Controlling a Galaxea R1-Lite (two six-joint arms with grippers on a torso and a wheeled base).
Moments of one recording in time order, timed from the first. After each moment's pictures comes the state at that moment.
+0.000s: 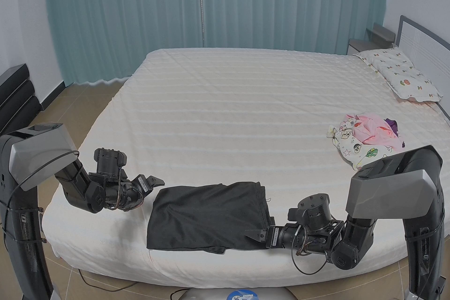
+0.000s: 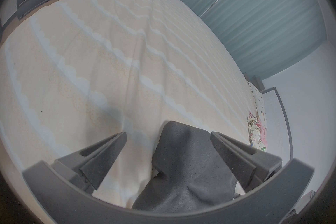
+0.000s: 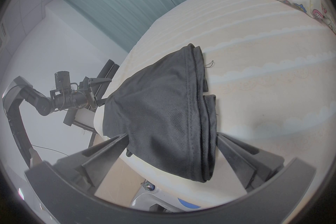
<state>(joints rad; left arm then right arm) -0.11 2.29 -0.87 -0.67 -0.23 -0.73 0.61 2.40 -0.57 -1.21 0.14 0.64</state>
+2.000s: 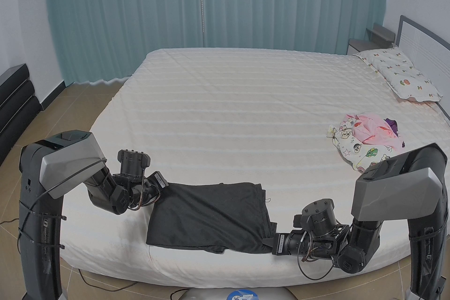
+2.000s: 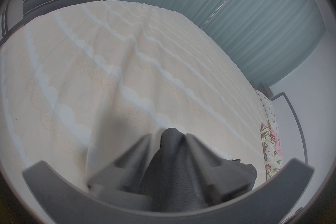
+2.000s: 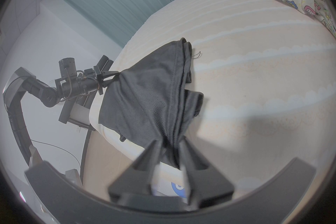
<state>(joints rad) -0.20 2.45 -1.04 -0.73 -0.01 -0.77 0.62 2.36 -0.49 -1.21 0.12 0.64</state>
